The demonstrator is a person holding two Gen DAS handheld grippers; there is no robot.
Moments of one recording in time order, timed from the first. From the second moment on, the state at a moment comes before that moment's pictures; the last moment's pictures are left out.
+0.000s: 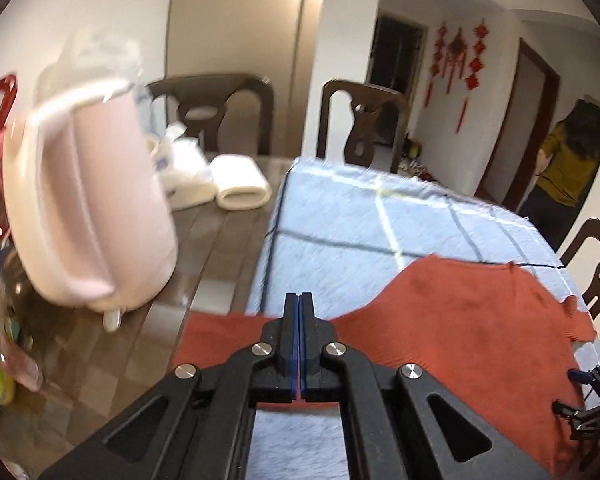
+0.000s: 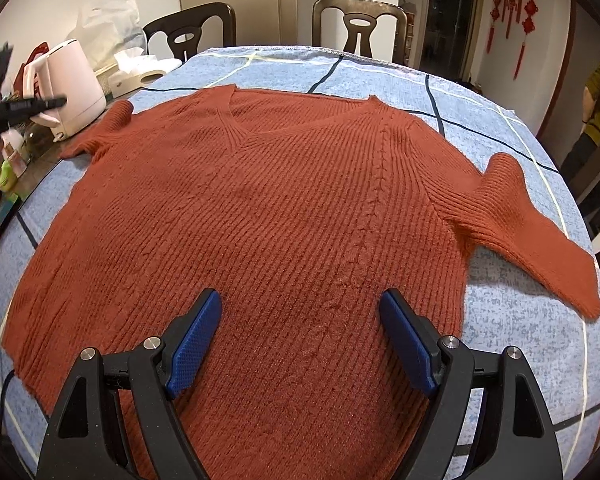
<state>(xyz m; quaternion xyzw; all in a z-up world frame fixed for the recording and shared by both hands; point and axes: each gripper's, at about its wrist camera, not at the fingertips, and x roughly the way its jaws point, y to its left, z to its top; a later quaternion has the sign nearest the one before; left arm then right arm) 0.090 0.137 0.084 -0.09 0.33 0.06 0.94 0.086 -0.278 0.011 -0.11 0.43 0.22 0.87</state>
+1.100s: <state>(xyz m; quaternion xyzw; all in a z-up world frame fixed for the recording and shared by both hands) 0.103 0.145 0.055 -0.10 0.36 0.09 0.92 0.086 -0.281 0.011 -0.10 0.43 0.22 0.87</state>
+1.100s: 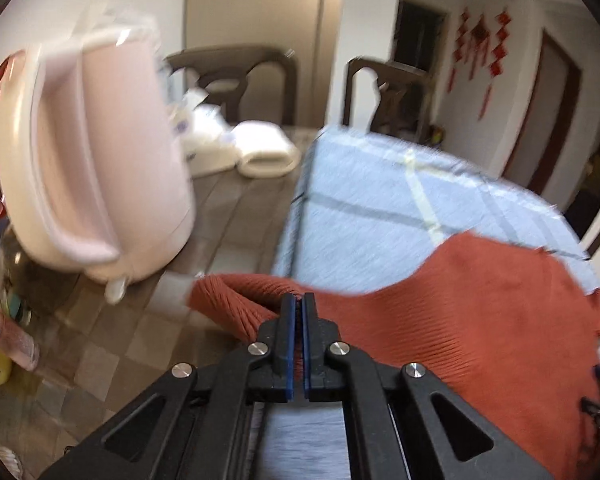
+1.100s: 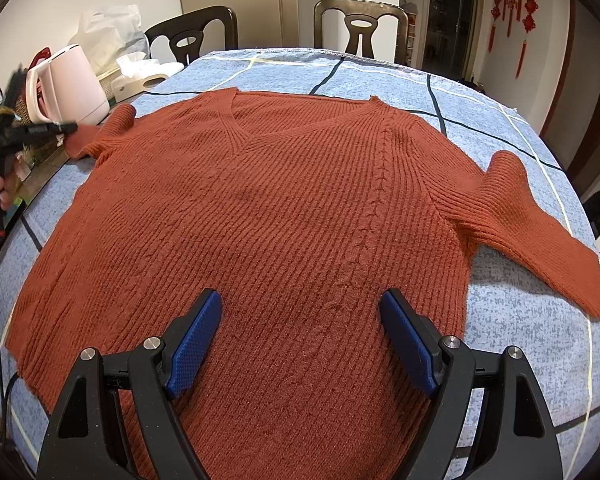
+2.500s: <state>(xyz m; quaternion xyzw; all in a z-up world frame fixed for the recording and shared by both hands) 0.140 0.022 0.027 -0.08 0.42 -0.09 0.90 0.170 -0.241 0.015 0.11 0.53 0.29 0.79</state>
